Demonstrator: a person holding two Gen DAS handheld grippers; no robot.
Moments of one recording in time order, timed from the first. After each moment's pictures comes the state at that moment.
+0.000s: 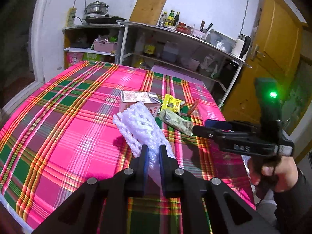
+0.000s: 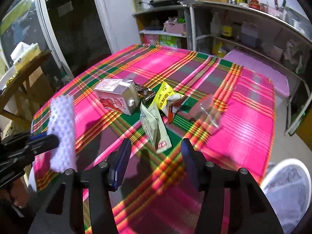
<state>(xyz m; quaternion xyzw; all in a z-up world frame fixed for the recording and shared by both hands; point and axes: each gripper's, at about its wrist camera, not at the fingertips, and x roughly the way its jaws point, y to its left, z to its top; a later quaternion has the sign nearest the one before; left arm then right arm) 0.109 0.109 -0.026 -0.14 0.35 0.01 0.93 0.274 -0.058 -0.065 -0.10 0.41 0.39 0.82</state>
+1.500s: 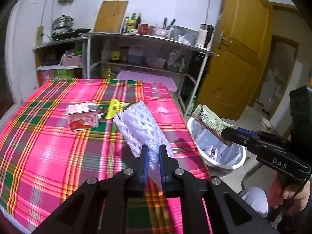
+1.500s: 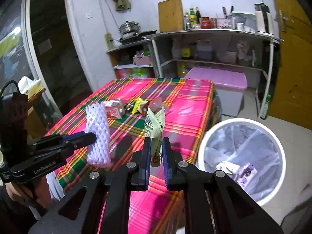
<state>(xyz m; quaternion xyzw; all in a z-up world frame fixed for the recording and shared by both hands) 0.096 0.009 0.008 -0.08 0.33 -0.08 0.94 0.144 -0.205 0.004 0.01 0.33 0.28 0.90</state>
